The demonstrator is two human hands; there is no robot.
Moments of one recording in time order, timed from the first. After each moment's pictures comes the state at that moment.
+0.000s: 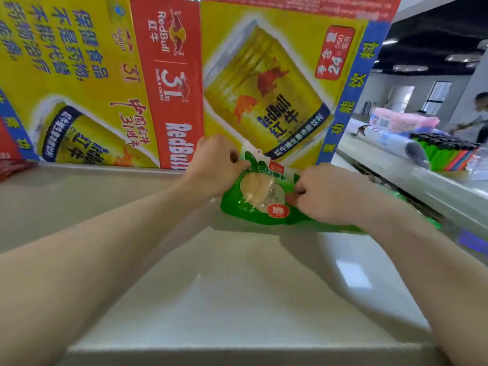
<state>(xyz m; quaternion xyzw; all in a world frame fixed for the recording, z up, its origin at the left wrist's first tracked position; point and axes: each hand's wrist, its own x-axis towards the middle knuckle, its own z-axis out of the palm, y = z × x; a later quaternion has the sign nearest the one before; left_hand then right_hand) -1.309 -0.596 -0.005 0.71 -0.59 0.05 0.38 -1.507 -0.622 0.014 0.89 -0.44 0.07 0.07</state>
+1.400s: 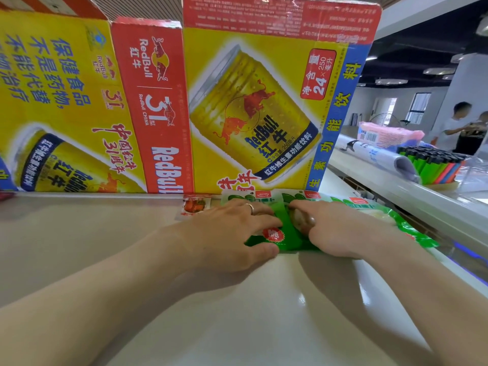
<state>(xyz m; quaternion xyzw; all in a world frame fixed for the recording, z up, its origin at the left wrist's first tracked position) -1.339 -0.564 -0.016 0.59 -0.81 -0.01 0.06 -1.524 -0.618 0.010 0.86 -0.50 0.03 -0.07</state>
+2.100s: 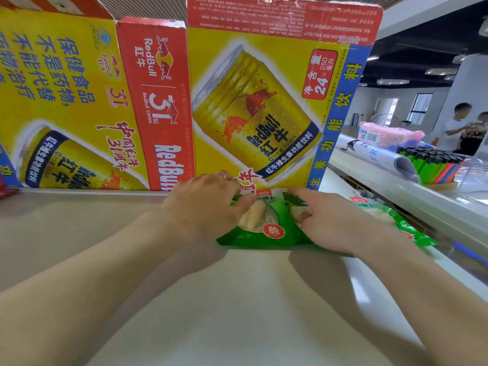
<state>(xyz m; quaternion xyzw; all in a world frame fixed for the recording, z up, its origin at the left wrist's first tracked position) -1.322 -0.561 0.004 0.70 -0.71 0.09 0.09 -1.523 -0.613 0.010 0.86 -0.48 0.13 -0.09</state>
